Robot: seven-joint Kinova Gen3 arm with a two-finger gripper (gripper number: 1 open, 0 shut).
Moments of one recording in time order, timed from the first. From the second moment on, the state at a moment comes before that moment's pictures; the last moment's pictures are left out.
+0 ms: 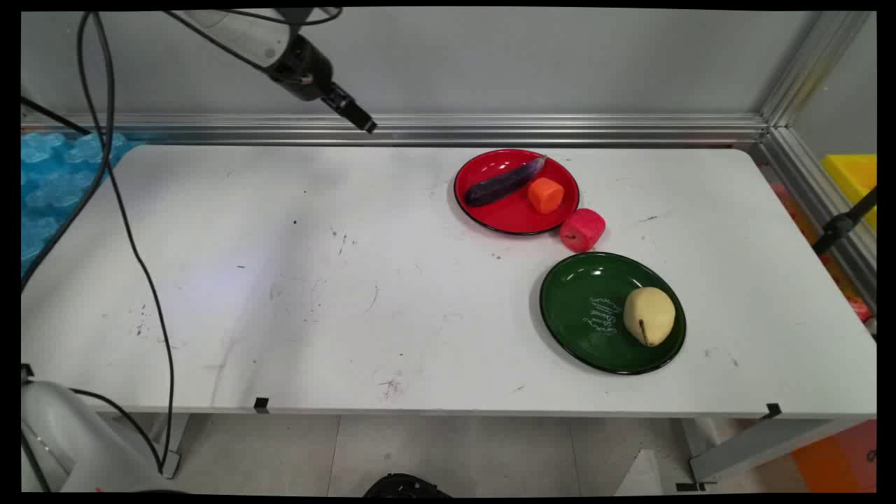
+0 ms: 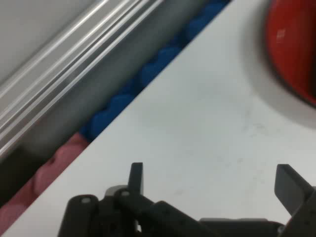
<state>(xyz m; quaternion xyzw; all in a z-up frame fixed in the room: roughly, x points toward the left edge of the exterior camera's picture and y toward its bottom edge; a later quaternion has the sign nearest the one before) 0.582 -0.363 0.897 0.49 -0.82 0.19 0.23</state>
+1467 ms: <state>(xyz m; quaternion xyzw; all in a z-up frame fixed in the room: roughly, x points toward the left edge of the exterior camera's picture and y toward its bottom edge) 0.428 -0.445 0.854 0.40 -0.87 0.14 0.26</state>
